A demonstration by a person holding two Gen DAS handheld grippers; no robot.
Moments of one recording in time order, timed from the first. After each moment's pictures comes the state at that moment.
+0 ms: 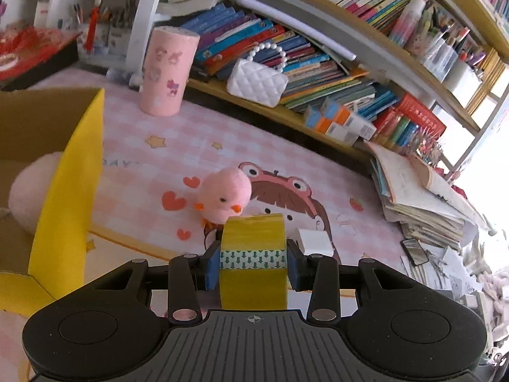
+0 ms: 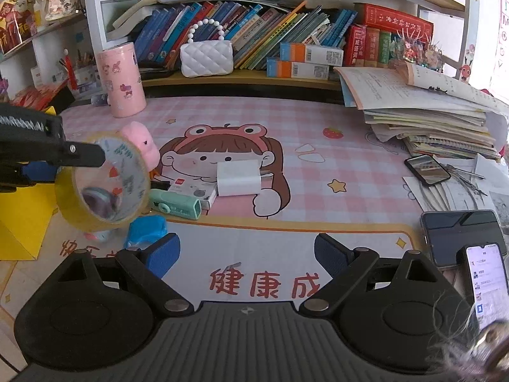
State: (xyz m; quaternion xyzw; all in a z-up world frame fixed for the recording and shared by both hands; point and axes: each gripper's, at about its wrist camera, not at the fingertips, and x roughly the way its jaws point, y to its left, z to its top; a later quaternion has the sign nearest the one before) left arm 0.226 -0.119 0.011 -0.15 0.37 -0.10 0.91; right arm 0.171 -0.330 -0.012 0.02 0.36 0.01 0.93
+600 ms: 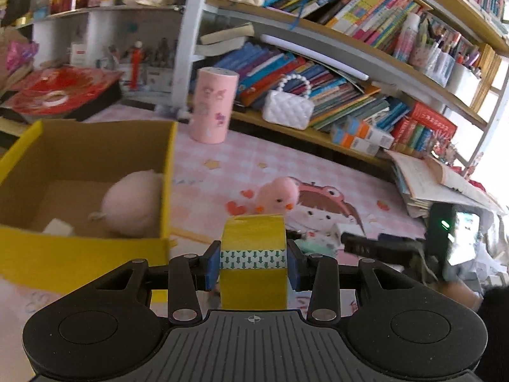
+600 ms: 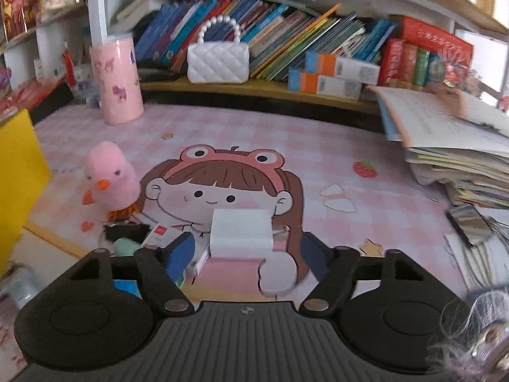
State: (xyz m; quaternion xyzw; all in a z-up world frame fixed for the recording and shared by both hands) left arm 0.147 -0.076 0.038 -0.11 0.33 -0.05 0.94; right arm 0.273 -0.327 -0.040 -0.02 0.34 0.04 0.94
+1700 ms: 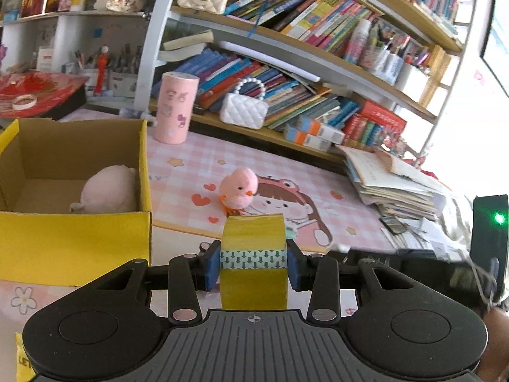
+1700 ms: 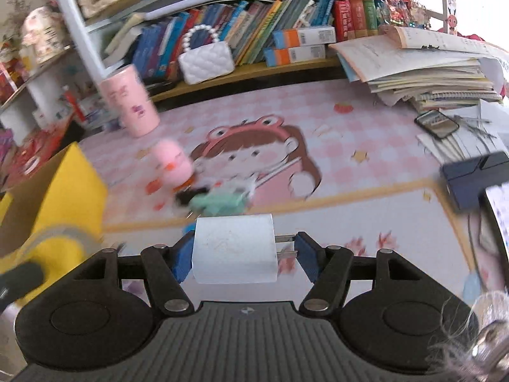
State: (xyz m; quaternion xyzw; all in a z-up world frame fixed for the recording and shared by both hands) left arm 0.105 -0.061 0.036 -0.12 0.30 -0.15 0.93; right arm 0.148 -0.303 0.013 0.13 0.37 0.01 0.92
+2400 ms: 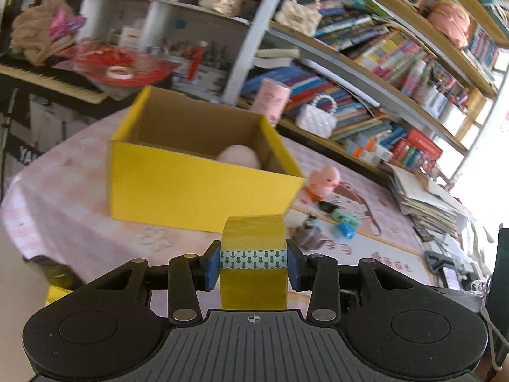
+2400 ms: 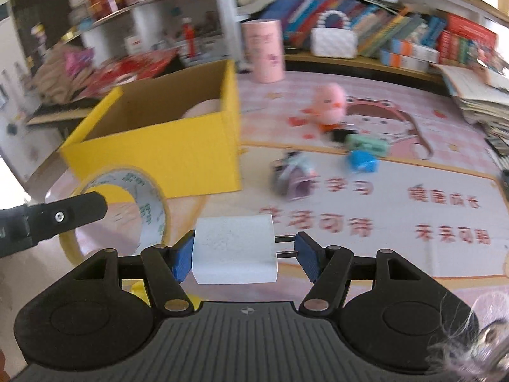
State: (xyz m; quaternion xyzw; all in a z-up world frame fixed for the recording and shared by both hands) left arm 0.012 0.085 0.030 -0.17 0.31 -0.06 0.93; right arm 0.044 -0.120 0.017 0.02 0.38 0.13 0.91
